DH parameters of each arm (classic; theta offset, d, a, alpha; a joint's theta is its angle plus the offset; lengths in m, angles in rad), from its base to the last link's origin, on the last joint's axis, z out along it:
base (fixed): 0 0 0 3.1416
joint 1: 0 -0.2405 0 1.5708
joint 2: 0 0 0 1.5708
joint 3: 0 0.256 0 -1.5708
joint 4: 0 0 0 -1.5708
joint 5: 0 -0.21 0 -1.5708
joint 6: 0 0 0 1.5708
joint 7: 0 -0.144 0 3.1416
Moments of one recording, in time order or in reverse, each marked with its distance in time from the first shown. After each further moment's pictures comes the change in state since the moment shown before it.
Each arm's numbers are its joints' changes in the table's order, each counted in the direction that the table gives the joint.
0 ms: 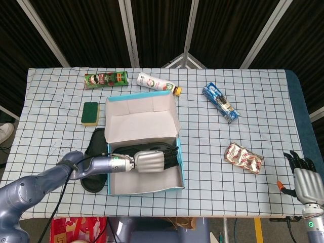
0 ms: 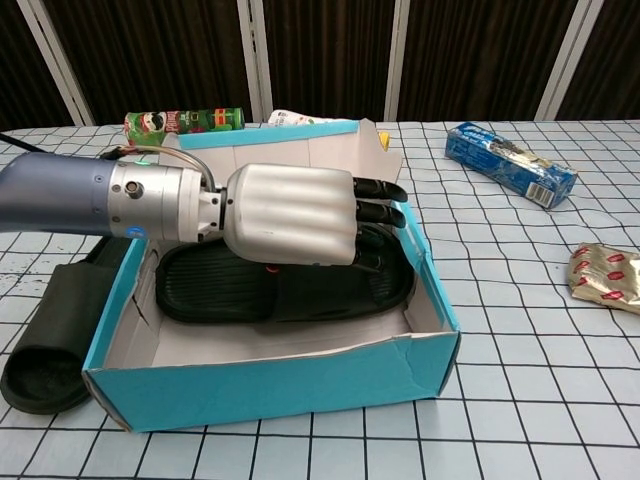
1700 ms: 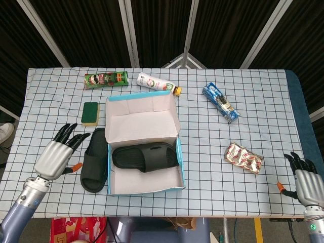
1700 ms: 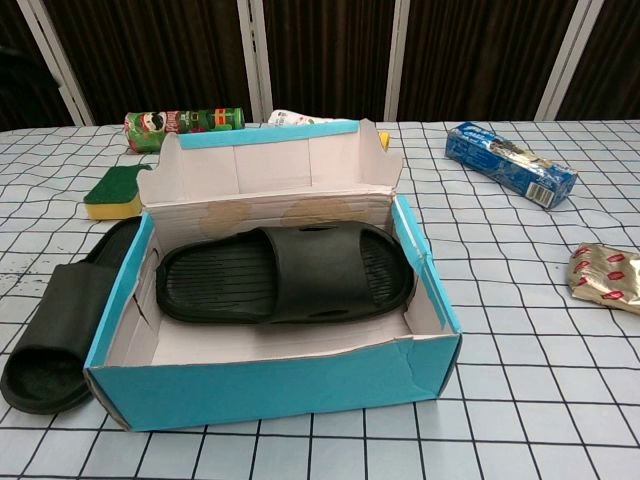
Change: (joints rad) left arm -0.692 0.585 -0.020 -0.991 0.578 -0.336 -0.034; right arm 0.011 0.024 -0.010 -0.029 0.015 -0.007 -0.028
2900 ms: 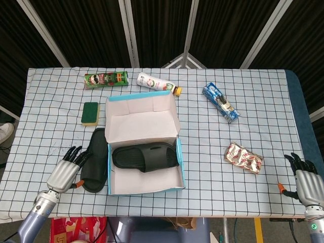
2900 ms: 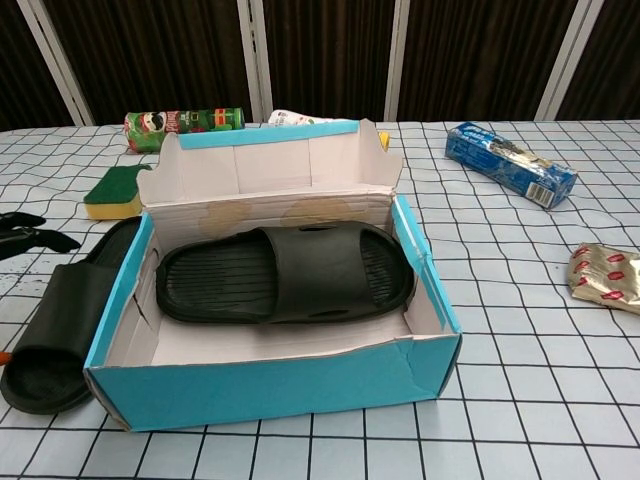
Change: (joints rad) left arm -0.150 -0.304 -0.022 0.417 -0.071 0.144 0.022; right arm -0.005 0.008 -0.001 0.007 -0.015 0.026 -0.013
